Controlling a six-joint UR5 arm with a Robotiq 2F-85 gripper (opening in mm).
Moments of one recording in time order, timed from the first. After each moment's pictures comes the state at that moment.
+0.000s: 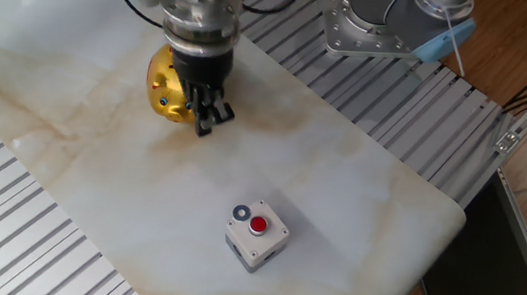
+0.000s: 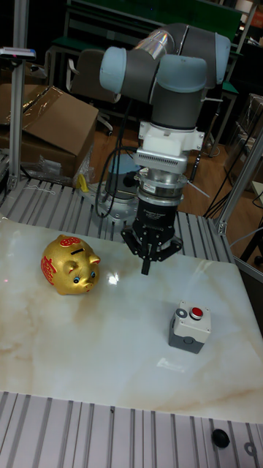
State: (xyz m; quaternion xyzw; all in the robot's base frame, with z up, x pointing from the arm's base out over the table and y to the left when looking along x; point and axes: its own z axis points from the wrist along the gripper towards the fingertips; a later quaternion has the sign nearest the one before) arm 0.558 0.059 0.161 0.16 0.98 0.07 0.08
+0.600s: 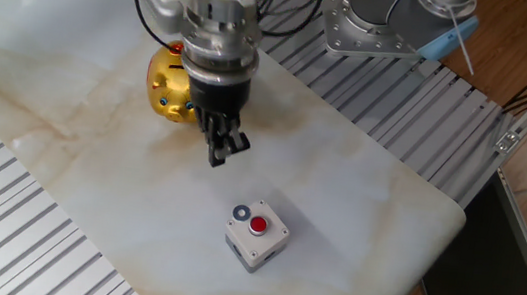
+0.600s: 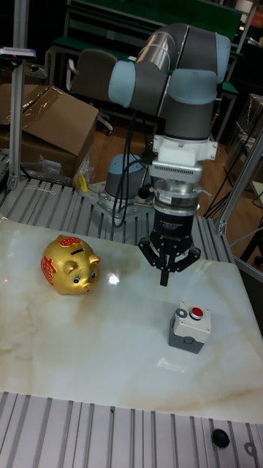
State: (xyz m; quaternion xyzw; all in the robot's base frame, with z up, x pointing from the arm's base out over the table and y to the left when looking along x) arm 0.570 0.099 0.148 0.16 0.98 0.10 0.09
